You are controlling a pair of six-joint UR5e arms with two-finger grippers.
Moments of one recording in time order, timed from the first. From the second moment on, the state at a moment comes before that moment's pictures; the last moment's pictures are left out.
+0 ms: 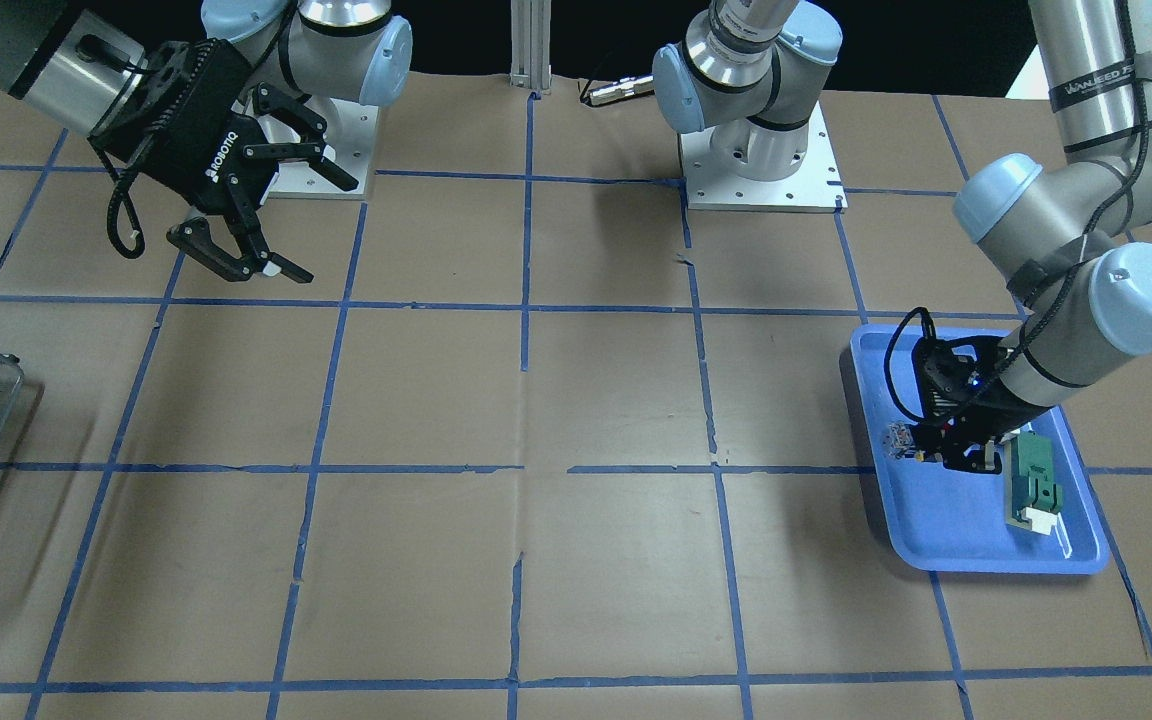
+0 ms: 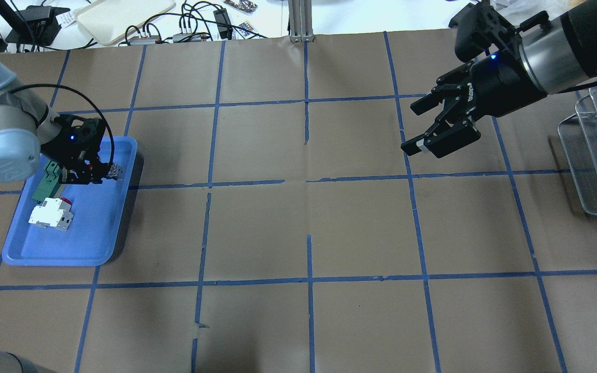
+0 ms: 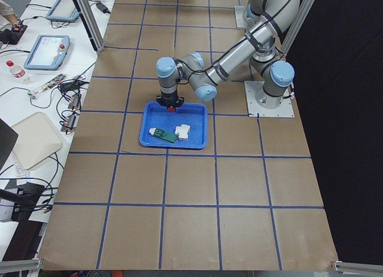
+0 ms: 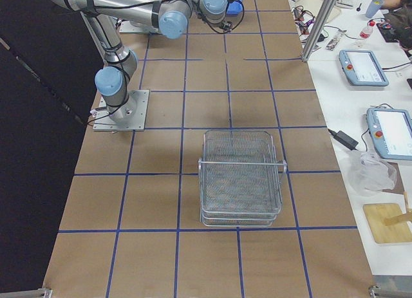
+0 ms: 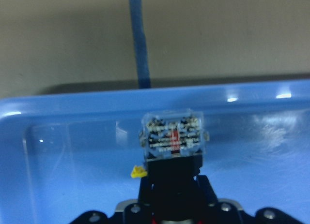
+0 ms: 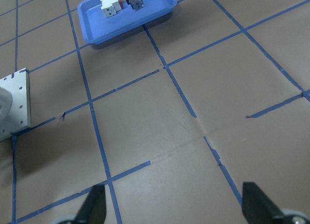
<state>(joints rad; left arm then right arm) -1.19 -1.87 -1.80 -1.10 1.55 1.99 1.36 -1.69 1.80 -1.56 -0.86 -1.41</state>
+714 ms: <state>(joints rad) -1.50 -1.83 -1.43 -1.52 1.46 1.57 1.37 -1.68 1.81 -1.58 -0.84 -1.45</state>
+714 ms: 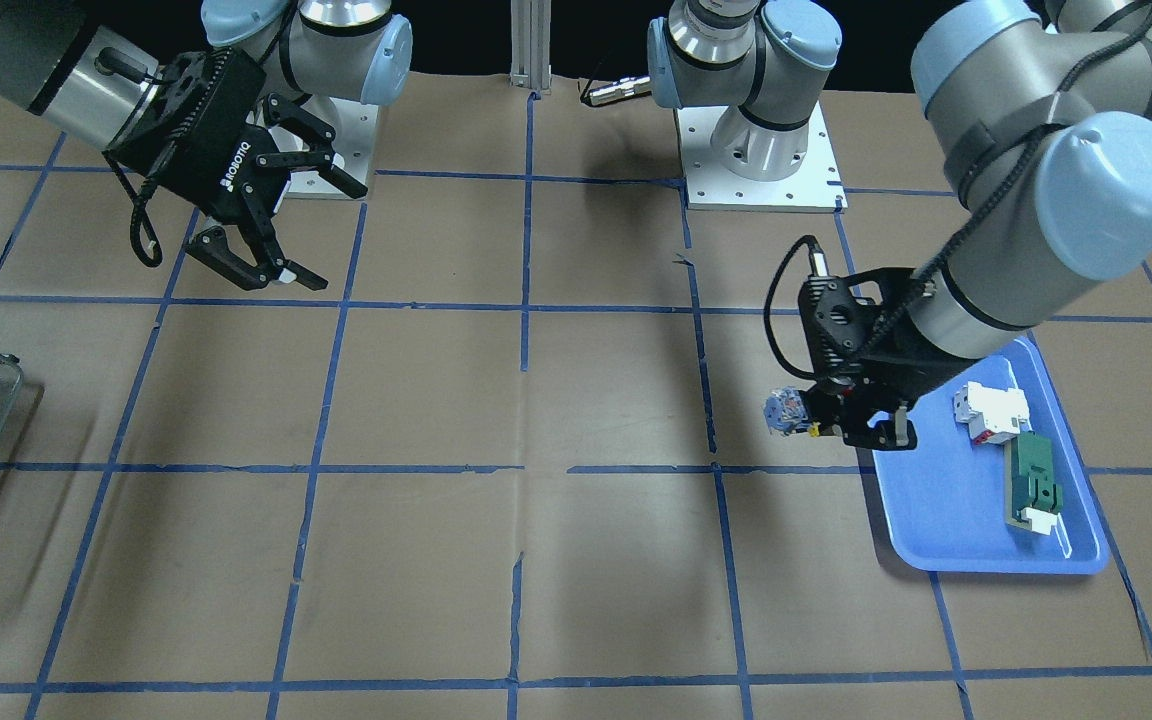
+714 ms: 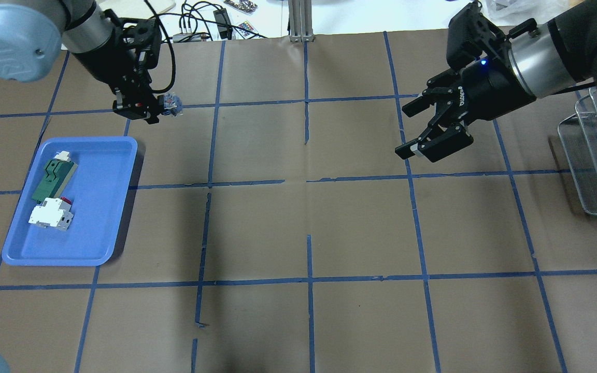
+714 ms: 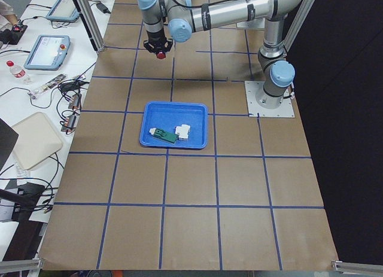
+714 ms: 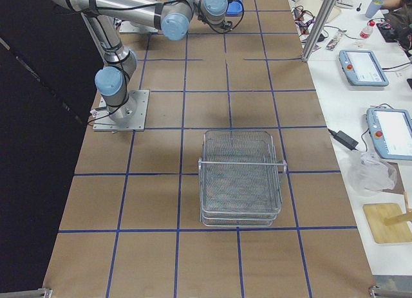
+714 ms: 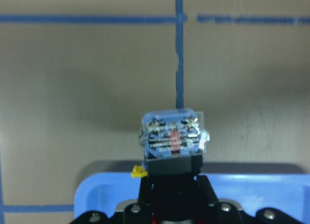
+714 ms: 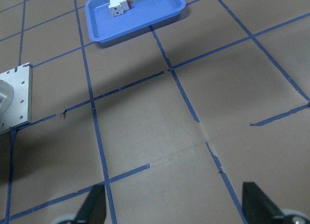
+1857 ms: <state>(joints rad) -1.89 -1.77 -1.35 -1.57 1.42 1.17 1.37 -1.68 1.80 -1.63 -0.75 -1.42</state>
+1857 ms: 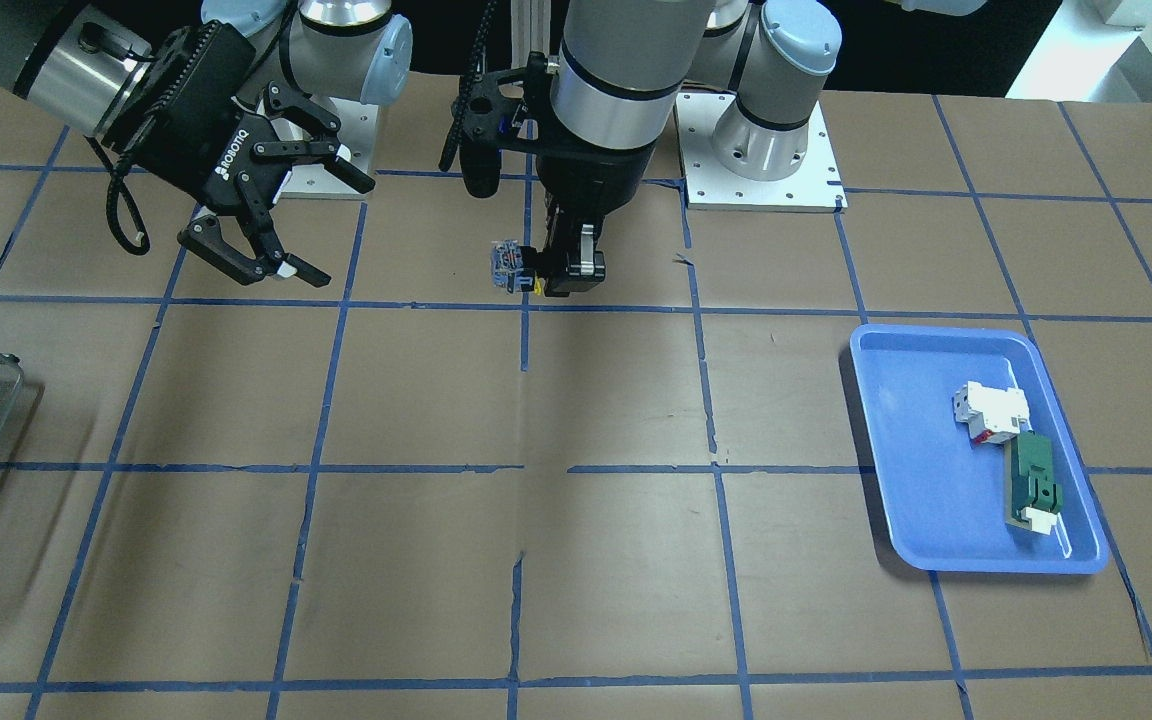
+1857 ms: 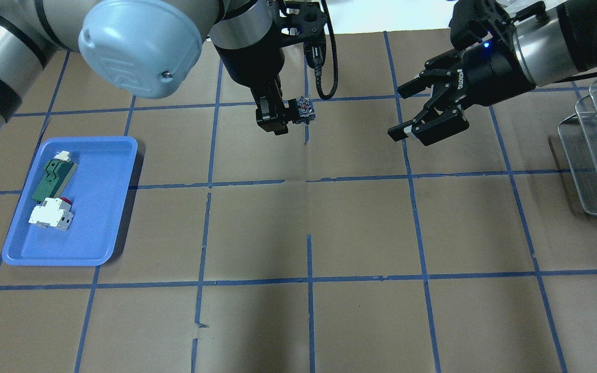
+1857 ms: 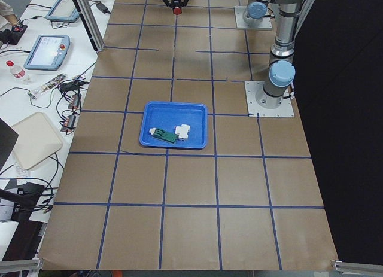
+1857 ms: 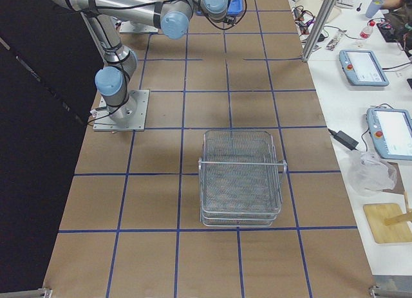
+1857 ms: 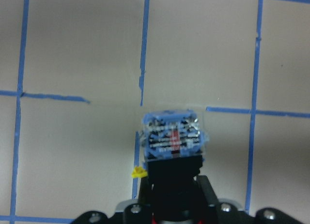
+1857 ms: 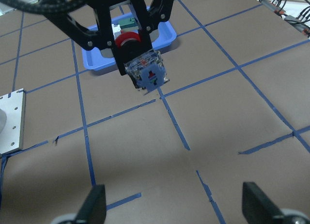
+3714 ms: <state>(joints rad) -1.90 -1.75 -1.36 -1.57 1.42 1.17 1.50 -1.58 1.84 -1.64 -0.42 -1.67</state>
